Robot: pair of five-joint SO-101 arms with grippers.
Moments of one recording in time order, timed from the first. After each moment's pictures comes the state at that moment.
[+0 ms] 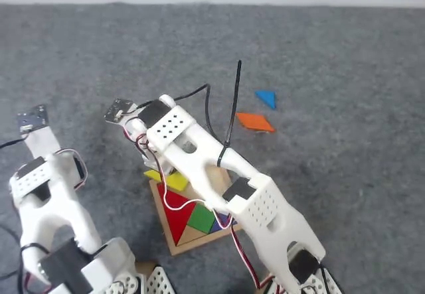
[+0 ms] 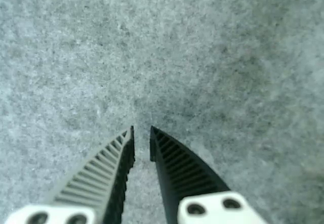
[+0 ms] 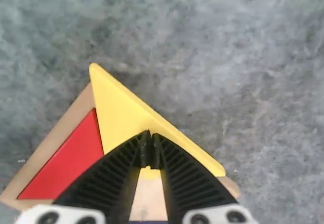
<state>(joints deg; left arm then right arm) -44.4 -14.6 54.5 46.0 -9.7 -52.3 45.9 -39.6 93.5 13.6</state>
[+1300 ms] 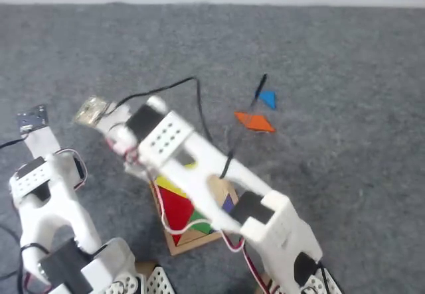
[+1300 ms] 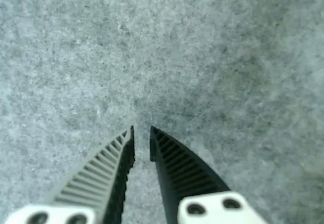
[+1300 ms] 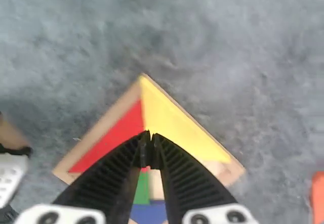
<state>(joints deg) -44.4 -14.6 54.5 46.0 -9.7 -59.3 30.3 -35.1 94.1 10.4</state>
